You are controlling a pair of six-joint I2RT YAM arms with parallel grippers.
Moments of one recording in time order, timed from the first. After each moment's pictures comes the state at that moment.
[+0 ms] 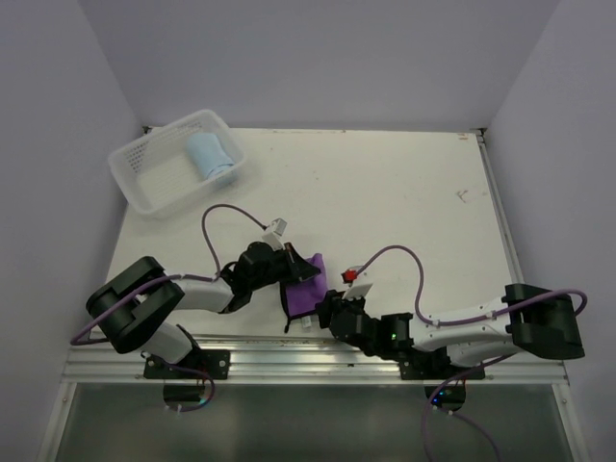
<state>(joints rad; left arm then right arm) -0.78 1.49 0.40 0.70 0.15 -0.99 1.46 1.21 0.40 0.11 0.82 0.99</state>
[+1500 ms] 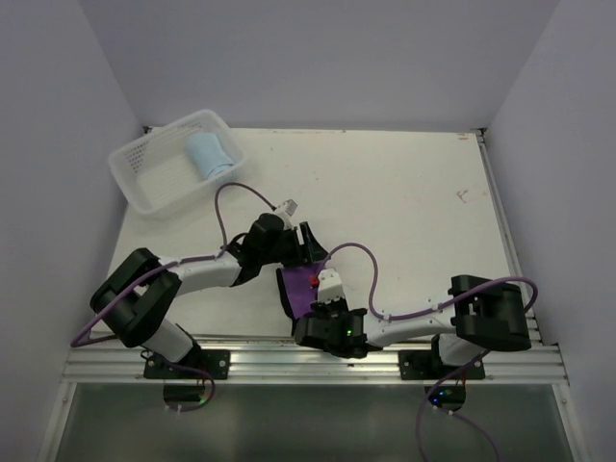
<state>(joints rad) -0.70 1.53 0.65 0.32 0.25 -0.91 1.48 1.55 0.72 -0.33 0.90 0.98</state>
